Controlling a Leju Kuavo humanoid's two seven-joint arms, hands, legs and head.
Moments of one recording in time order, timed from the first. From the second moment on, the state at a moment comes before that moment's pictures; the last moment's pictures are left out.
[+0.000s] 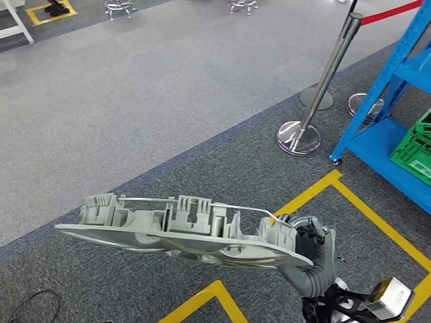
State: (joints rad) left arm 0.02 -0.16 0.51 -0.23 -0.32 0.18 -0.51; right arm 0.19 0.01 0.28 -1.76 -0.14 0.33 -0.62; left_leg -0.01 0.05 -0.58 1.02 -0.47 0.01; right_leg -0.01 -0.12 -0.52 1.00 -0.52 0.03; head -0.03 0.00
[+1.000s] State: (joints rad) left arm 0.06 -0.19 0.56 -0.30 -0.44 0.16 -0.47; right arm 0.19 0.01 0.33 -1.77 -0.15 0.35 -0.63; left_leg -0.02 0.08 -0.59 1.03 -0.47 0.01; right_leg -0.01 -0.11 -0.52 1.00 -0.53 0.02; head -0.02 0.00
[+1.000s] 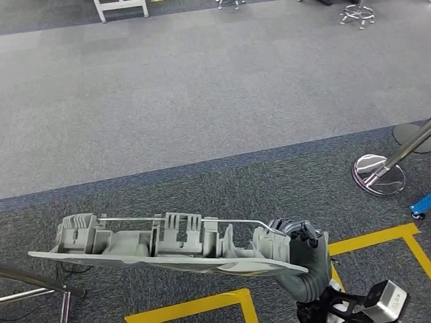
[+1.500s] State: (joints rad) left arm 0.10 -0.23 0.64 -0.41 -0.48 0.12 -0.42; right arm 0.20 -0.01 0.34 -1.77 -0.14 0.32 -0.61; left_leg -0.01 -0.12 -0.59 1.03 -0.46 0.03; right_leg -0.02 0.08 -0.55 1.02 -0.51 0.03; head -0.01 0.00
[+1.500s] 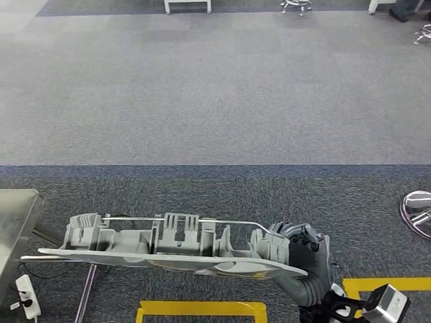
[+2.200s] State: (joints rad) left arm 0.12 -0.27 0.79 -0.53 -0.61 0.06 -0.40; right arm 0.22 -0.02 0.34 -1.79 -0.13 0.30 -0.62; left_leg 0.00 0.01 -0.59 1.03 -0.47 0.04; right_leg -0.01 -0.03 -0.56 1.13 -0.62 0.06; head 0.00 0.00
